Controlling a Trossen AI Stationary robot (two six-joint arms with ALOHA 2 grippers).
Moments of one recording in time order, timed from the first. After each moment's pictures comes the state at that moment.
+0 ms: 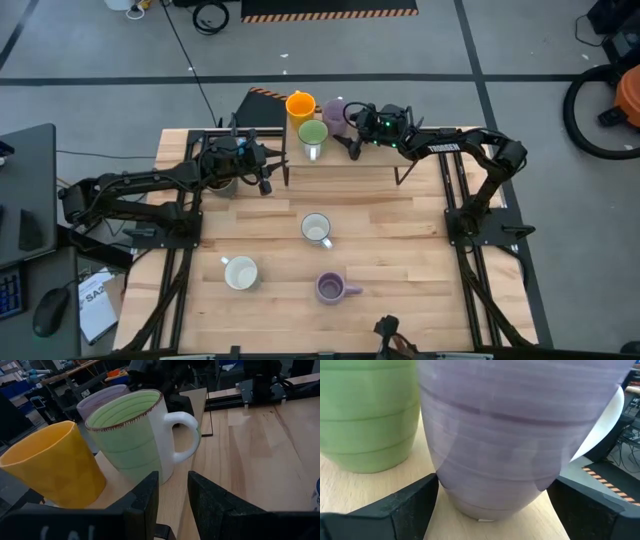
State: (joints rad) left arm 0.43 1.09 0.59 0.27 0.02 0.32; right arm -0.70 1.68 0.84 0.64 -0.26 -0.20
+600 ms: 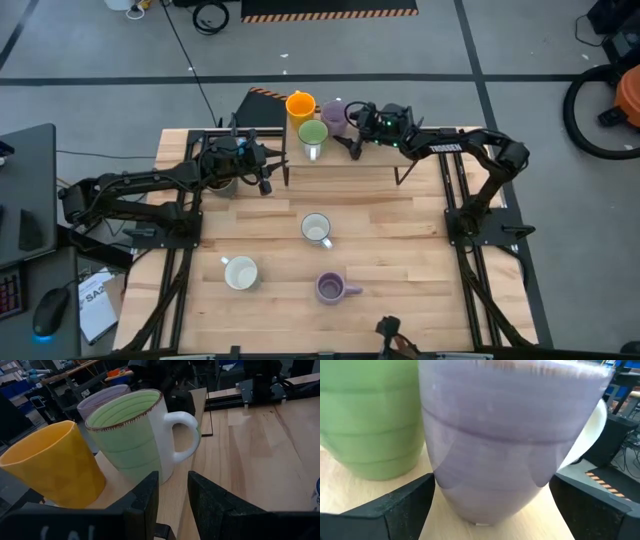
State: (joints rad) left arm 0.43 1.09 0.59 0.27 0.02 0.32; right arm -0.70 1.66 0.84 0.62 -0.28 -0.20
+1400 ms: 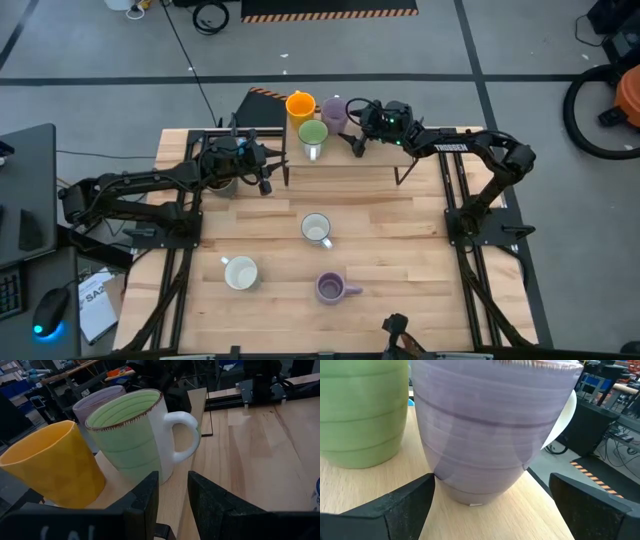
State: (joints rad) left arm 0.43 1.09 0.59 0.27 0.02 0.32; right arm -0.72 1.61 0.84 0.54 -0.23 -0.23
